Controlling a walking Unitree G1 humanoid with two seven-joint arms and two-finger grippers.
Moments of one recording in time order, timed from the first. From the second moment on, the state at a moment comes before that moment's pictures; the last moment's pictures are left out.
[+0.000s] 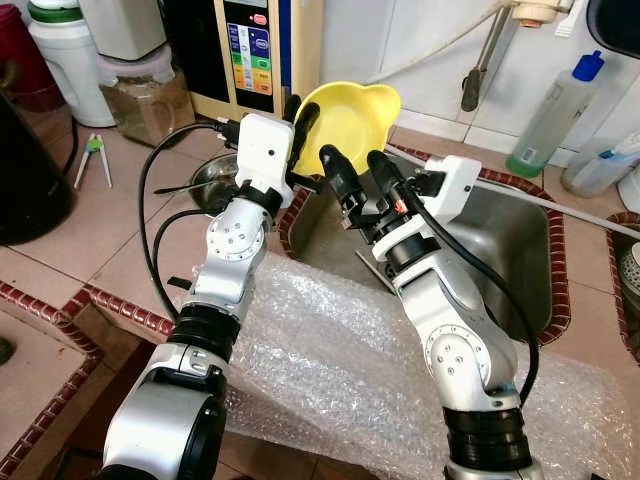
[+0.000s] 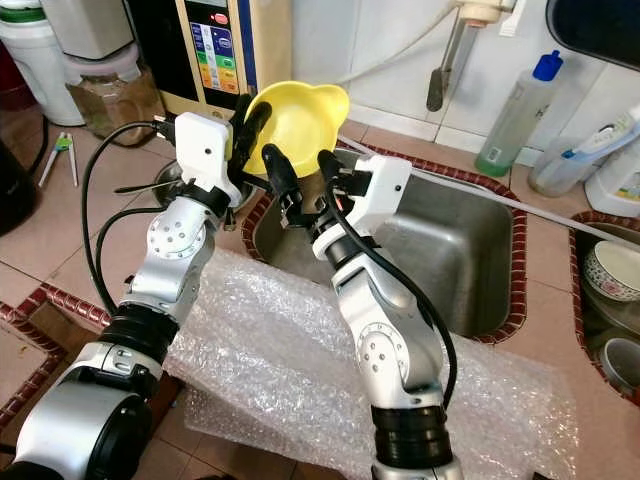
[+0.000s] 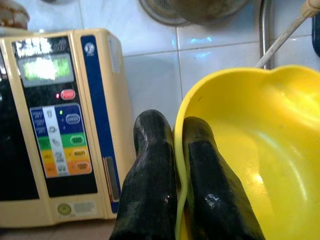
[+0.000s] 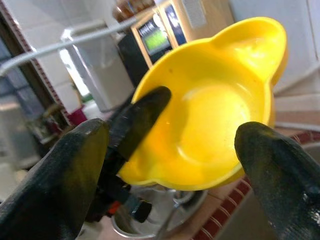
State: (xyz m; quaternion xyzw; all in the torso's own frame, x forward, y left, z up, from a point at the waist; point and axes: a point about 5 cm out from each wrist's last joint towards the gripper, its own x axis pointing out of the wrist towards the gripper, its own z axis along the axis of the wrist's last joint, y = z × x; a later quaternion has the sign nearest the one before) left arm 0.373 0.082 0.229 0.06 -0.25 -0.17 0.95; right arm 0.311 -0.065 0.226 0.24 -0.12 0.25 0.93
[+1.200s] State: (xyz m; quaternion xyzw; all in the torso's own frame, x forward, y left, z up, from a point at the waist) left arm 0.364 0.070 0.231 0.05 -0.27 -0.18 0.94; right arm 0.342 -0.097 0.236 0.18 -0.17 0.16 0.96
